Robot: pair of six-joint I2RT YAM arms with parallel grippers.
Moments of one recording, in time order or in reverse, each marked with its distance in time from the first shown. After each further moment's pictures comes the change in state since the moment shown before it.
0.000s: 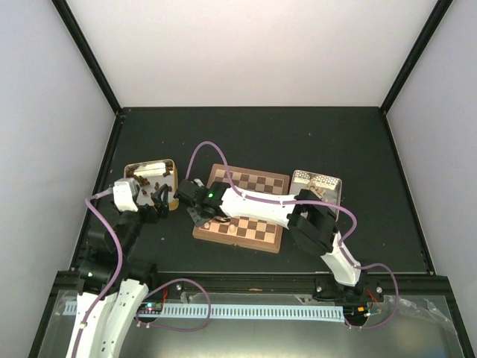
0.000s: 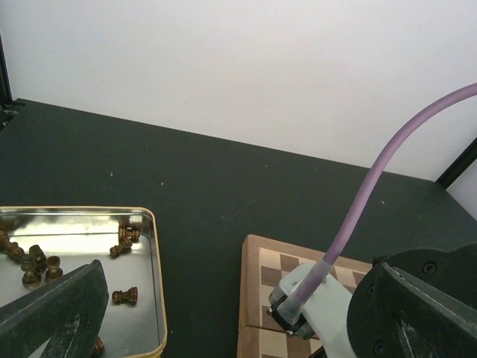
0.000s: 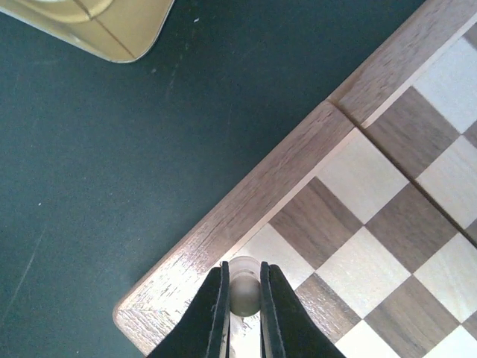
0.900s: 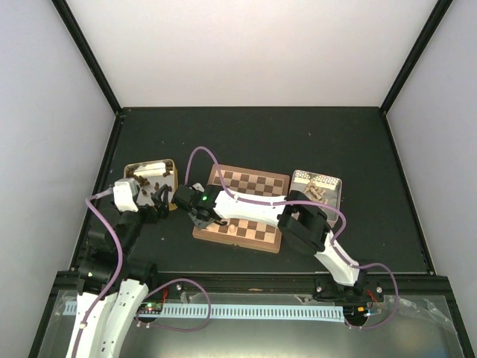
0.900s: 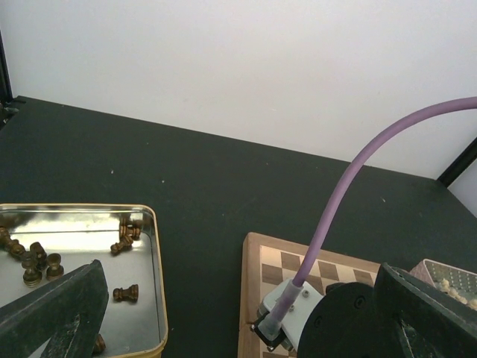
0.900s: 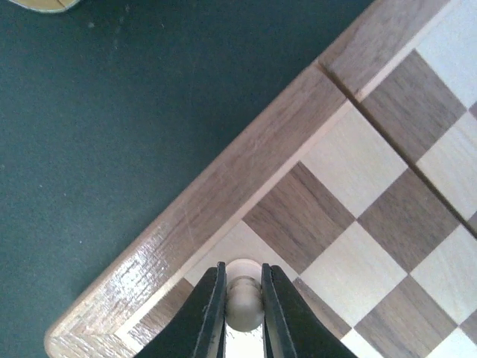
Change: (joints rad) left arm 0.000 0.000 0.000 -0.009 0.000 0.000; right arm 0.014 0.088 0.059 -0.093 0.060 0.001
